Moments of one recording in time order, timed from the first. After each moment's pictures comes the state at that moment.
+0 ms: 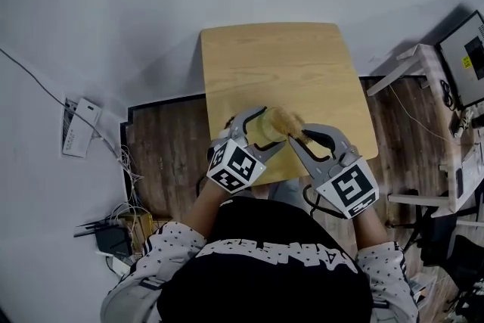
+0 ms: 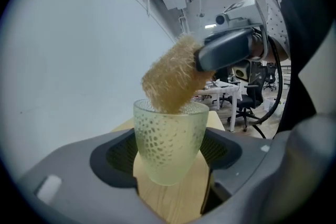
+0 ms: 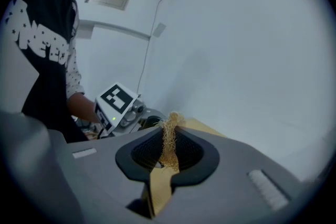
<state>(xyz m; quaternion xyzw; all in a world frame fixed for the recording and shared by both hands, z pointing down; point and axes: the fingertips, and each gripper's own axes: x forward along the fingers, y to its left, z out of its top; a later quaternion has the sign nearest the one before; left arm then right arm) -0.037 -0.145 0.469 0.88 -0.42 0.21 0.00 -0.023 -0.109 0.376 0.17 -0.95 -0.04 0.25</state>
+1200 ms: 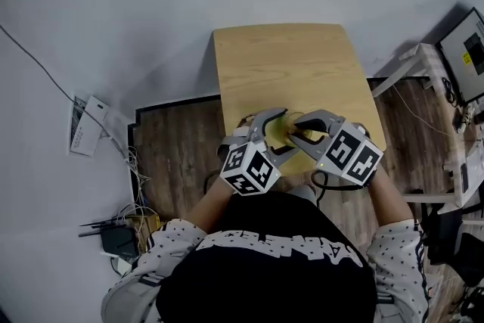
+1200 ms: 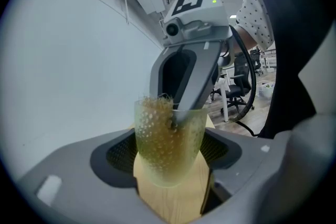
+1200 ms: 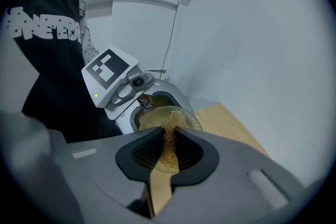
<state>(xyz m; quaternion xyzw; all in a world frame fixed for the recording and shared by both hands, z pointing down) -0.021 -0.103 0.441 0.90 -0.37 0.24 -0.08 -0.051 -0.077 0.414 0.02 -0.91 -0.07 0.41</state>
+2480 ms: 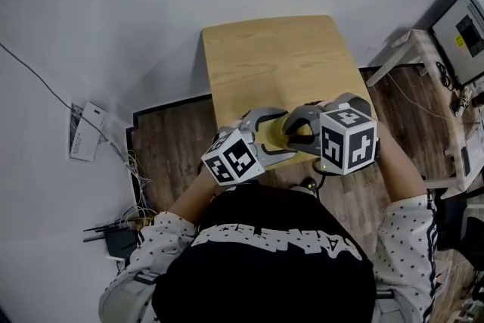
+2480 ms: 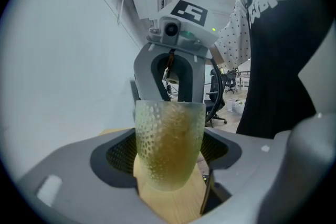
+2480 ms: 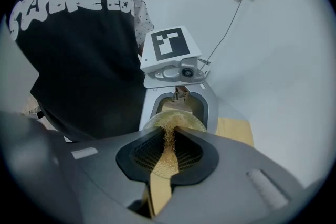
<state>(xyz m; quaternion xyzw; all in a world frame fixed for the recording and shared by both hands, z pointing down) 0.004 -0.069 0.429 0.95 -0.24 0.19 -0.04 -0.030 -0.032 0.413 -0.22 -0.82 -0.23 0.48</state>
